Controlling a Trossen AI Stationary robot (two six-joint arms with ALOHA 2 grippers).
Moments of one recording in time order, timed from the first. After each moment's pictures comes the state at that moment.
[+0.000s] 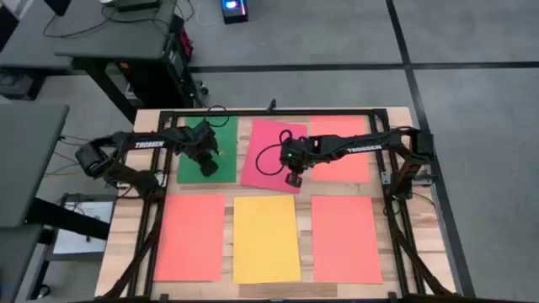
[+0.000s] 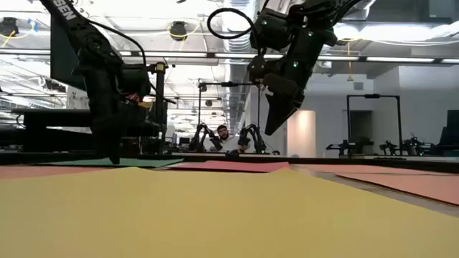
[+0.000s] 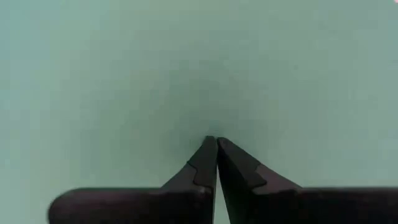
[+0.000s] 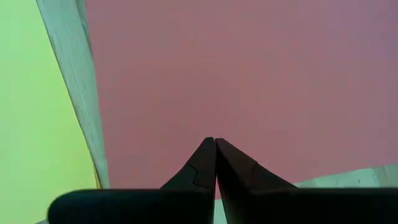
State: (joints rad) left arm 0.69 1.41 0.58 -0.51 0.03 0.10; right arm -0.18 1.75 1.19 -0.54 0.13 0.10
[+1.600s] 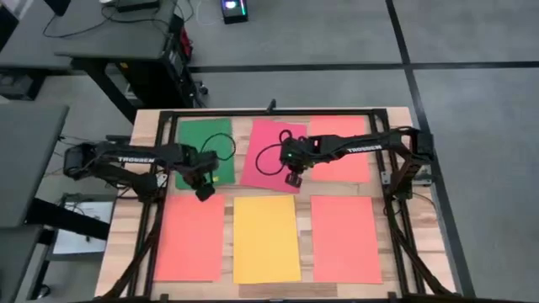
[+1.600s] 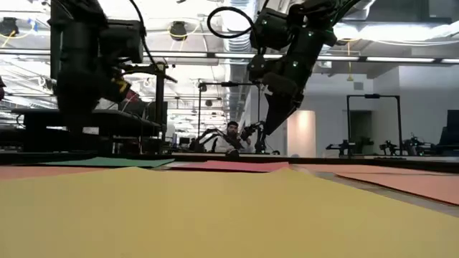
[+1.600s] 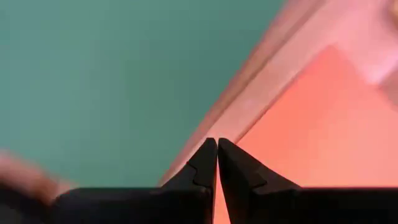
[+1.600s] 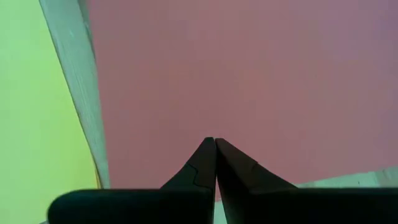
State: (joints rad) left arm 0.19 1.22 0.69 -0.98 -0.02 -0.55; right arm -0.18 1.75 1.19 -0.54 0.12 0.10
